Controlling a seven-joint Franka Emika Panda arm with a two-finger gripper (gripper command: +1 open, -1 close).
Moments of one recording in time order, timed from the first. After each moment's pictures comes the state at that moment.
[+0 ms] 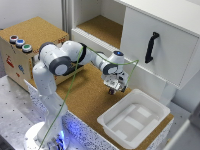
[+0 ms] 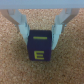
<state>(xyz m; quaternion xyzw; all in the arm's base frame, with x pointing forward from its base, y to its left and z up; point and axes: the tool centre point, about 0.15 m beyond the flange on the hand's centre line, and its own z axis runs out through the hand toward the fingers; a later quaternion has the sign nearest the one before) 0.446 -0.155 0.215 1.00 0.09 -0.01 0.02</state>
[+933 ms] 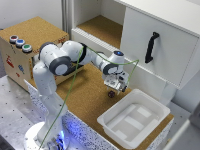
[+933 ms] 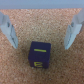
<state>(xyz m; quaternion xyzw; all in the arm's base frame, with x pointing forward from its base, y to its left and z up) 0.445 -0.155 0.230 1.00 0.09 -0.01 0.02</state>
